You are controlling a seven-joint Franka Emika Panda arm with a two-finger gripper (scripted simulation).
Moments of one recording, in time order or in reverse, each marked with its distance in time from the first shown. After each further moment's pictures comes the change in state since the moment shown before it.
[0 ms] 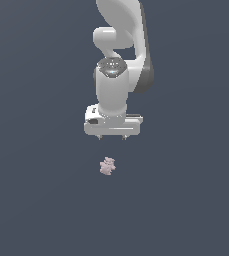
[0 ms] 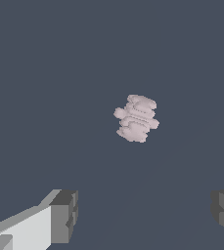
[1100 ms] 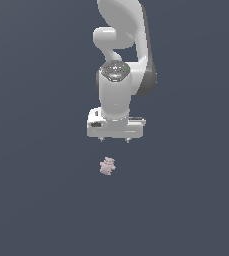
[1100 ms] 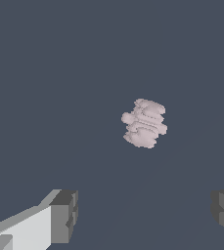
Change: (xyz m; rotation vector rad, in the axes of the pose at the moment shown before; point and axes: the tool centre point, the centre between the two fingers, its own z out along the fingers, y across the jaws) arm 0.009 -0.010 0.005 0.011 0.000 0.003
